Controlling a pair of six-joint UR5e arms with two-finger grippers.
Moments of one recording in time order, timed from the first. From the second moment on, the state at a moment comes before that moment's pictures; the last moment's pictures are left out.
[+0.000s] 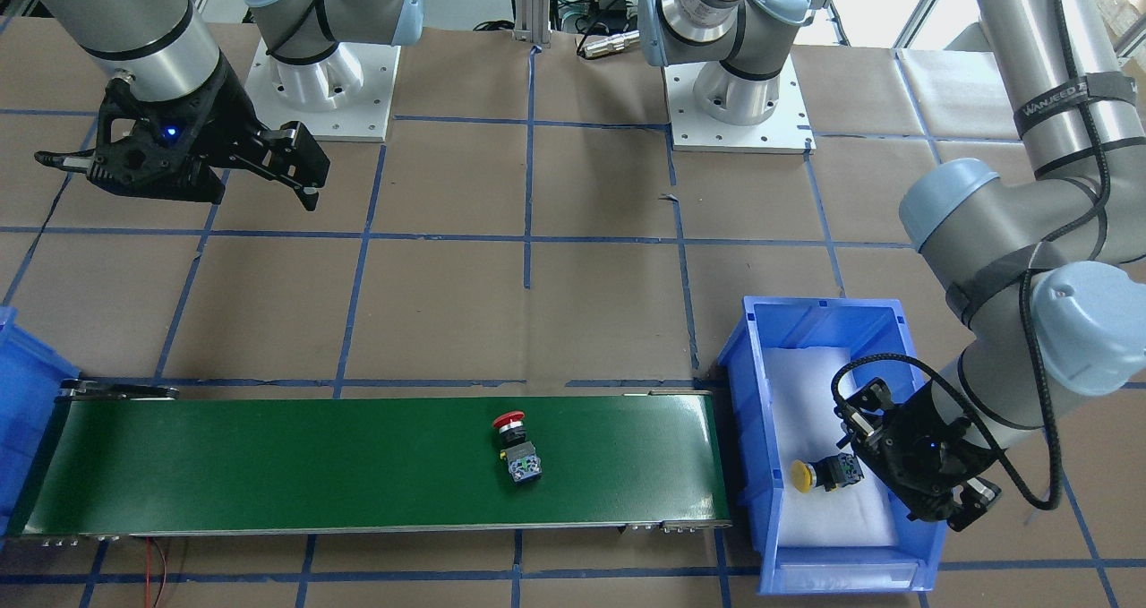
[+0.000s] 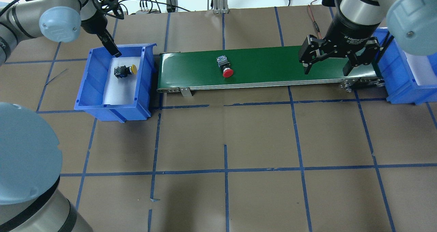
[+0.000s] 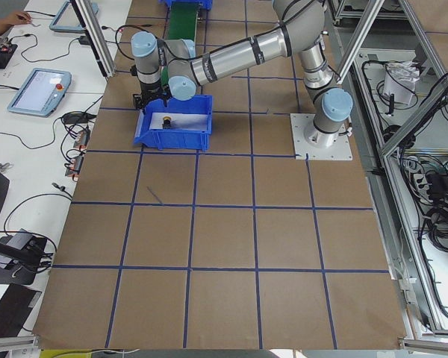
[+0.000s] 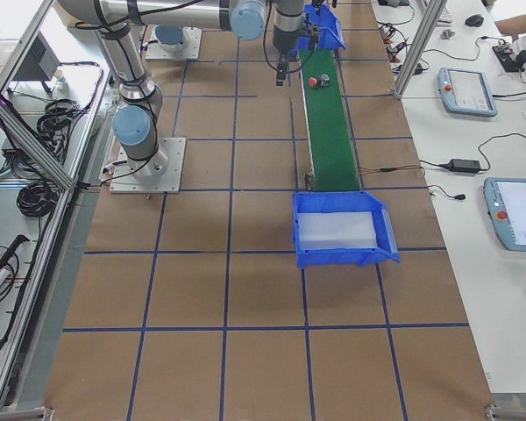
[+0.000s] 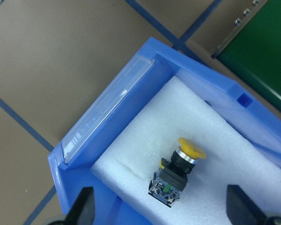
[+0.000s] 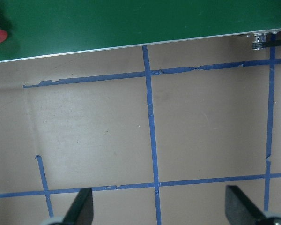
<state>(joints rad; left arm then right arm) -1.38 -2.12 -1.37 -1.16 1.55 1.29 1.54 -1.56 1.61 -1.55 -1.54 0.05</state>
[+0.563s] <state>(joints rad) -1.37 -2.18 -1.41 -1.19 1.54 1.48 1.54 -1.56 1.61 -1.56 -1.54 0.05</state>
